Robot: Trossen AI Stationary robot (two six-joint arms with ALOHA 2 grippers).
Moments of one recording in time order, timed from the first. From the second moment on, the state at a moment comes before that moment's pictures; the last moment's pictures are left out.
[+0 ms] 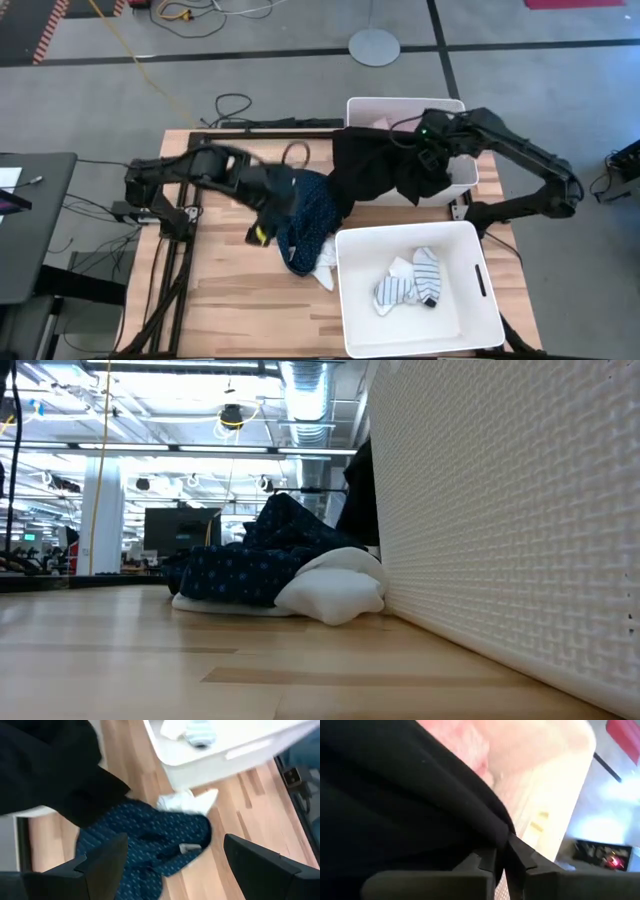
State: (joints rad) left arm -0.15 1.70 2.18 -1.46 -0.07 0.15; right arm -0.56 1.21 1.35 -1.55 0.57 0.39
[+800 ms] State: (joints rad) left arm -0.61 1.35 1.47 -1.14 -0.55 -0.27; right arm -0.38 0.91 1.33 -1.21 0.33 0.22
